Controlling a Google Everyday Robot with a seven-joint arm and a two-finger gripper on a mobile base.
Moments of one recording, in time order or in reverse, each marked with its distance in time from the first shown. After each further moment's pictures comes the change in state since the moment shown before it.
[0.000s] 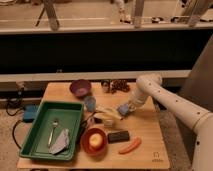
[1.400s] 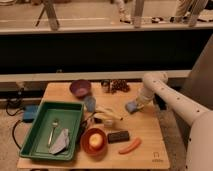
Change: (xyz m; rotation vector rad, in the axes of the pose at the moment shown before) arm 0.043 -0.010 0.007 -0.026 0.052 0.048
